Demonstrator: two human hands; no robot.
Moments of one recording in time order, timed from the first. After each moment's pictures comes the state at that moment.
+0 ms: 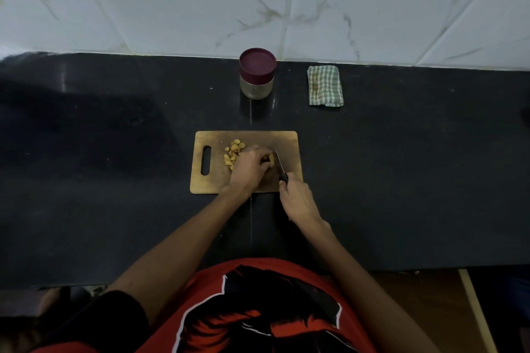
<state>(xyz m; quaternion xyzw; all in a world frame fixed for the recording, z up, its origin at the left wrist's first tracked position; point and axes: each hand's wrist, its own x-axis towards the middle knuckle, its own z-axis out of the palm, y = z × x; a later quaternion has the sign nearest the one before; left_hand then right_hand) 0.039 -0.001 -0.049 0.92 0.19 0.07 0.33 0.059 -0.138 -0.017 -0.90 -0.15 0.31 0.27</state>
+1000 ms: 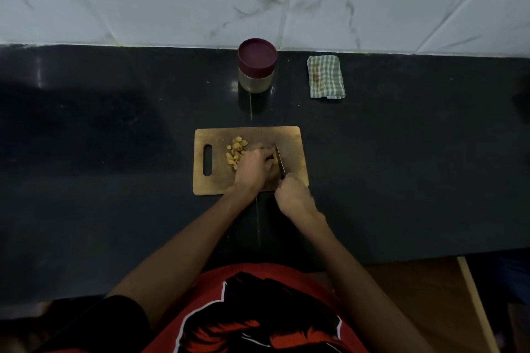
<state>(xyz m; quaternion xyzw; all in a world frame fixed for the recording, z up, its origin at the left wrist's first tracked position) 0.041 0.004 -0.047 0.92 0.19 0.03 0.35 0.052 -0.106 -0.009 -0.92 -0.06 0.35 0.17</state>
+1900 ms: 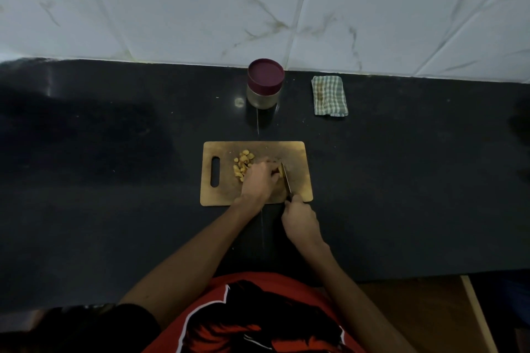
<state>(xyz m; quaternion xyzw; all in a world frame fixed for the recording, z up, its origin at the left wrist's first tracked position) 0.038 0.004 -0.042 0.91 0.20 0.03 0.36 0.032 -0.123 -0.021 -0.94 -0.10 0.29 0.16</state>
